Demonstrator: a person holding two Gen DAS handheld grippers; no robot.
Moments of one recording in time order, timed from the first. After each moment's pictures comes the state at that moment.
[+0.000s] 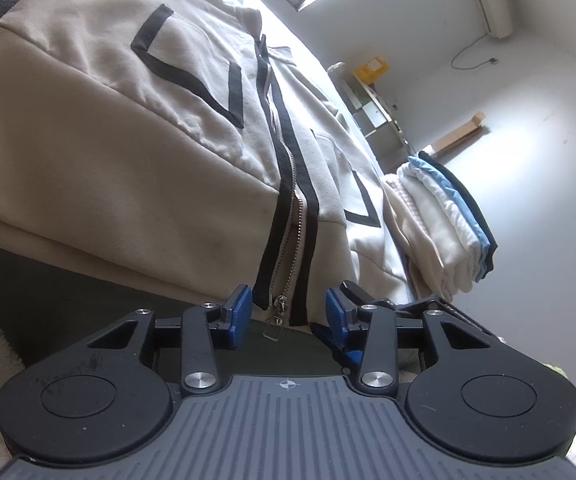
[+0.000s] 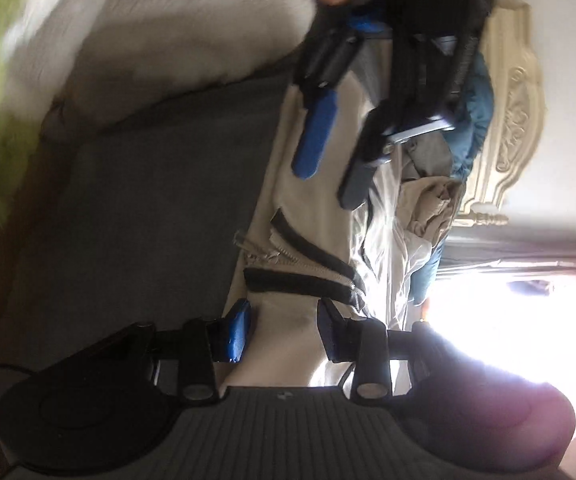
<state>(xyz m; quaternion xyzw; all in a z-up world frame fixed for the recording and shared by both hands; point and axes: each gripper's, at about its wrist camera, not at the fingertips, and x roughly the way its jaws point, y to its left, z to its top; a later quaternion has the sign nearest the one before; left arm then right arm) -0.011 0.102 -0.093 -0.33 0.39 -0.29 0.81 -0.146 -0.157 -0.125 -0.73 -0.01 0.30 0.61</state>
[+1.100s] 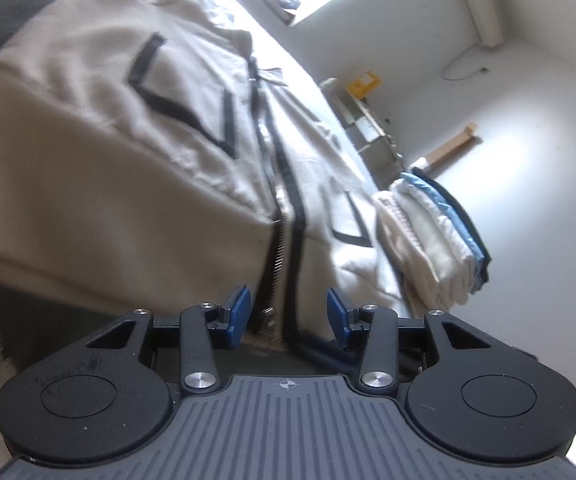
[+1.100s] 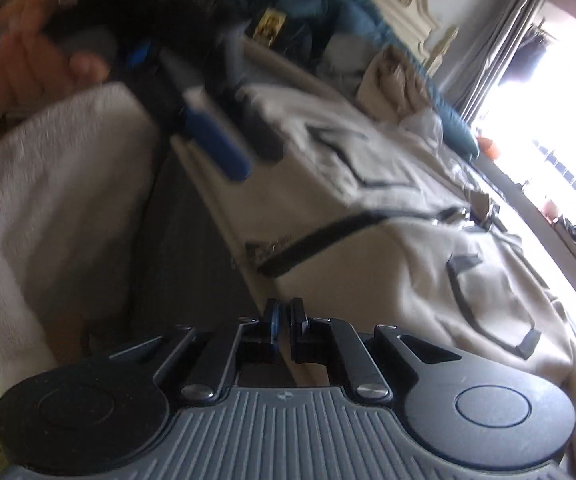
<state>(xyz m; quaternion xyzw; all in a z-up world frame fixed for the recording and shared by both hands) 0.000 0.102 -0.079 -0.32 0.36 -0.31 0.82 -0.102 -0.162 -0.089 -0.34 0.22 0.36 0.84</state>
